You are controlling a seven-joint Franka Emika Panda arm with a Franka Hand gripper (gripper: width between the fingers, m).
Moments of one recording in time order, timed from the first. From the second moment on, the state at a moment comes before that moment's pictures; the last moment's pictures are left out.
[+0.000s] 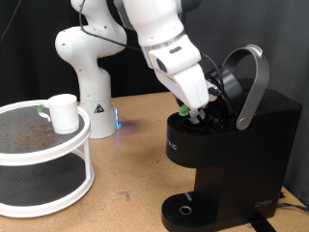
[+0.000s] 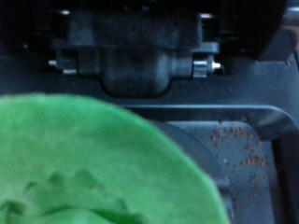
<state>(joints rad) 0.41 -0.12 -0.32 -2.29 0.43 2.25 -0.90</state>
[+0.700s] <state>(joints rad) 0.40 -0.12 -0.33 -2.30 0.43 2.26 -0.90</state>
